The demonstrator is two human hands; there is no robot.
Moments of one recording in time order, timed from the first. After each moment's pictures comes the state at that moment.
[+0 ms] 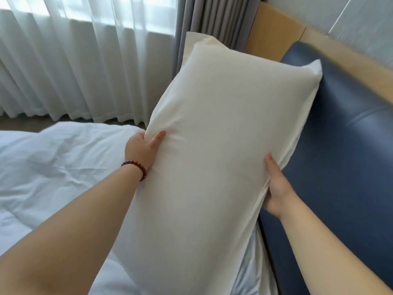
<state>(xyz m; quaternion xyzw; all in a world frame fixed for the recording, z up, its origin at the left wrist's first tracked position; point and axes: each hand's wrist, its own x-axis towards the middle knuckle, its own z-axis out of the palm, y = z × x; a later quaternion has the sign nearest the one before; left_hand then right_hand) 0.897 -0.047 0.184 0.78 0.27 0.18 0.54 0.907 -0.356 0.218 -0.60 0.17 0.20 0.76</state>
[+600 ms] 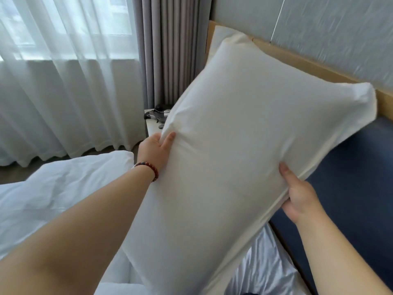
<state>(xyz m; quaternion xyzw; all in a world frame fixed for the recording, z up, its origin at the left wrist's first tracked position) 0.891 -0.044 0.237 0.85 0.11 0.15 0.49 0.806 -0.359 0.238 -0.53 0.23 -0.04 0.81</state>
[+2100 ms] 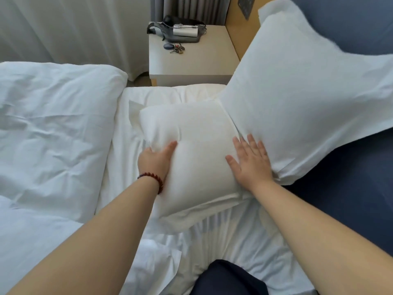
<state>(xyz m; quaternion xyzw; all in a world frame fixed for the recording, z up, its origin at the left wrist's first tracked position) 0.825 -0.106 -0.028 0.70 0.40 0.05 0.59 0.879 -0.360 -0.036 -0.99 -0.15 0.05 -0.01</state>
